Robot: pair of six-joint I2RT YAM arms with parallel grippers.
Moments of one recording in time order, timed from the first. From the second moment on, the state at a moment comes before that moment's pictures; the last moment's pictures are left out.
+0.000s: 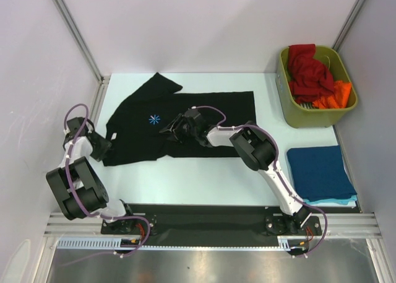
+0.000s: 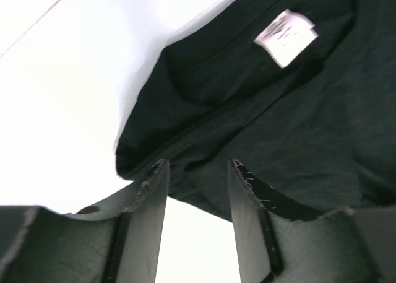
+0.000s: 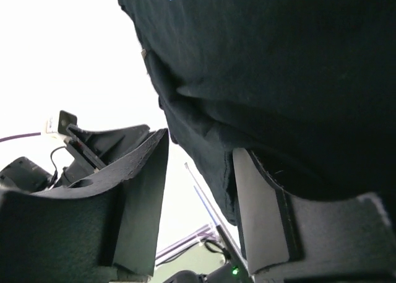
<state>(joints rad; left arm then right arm) 0.49 1.44 0.86 -0.49 0.07 -0.48 0.78 2.43 1.62 0.36 -0.30 1.47</state>
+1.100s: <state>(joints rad) 0.55 1.73 1.05 -0.66 0.06 -0.49 0.86 2.38 1.65 0.15 -0.40 1.31</state>
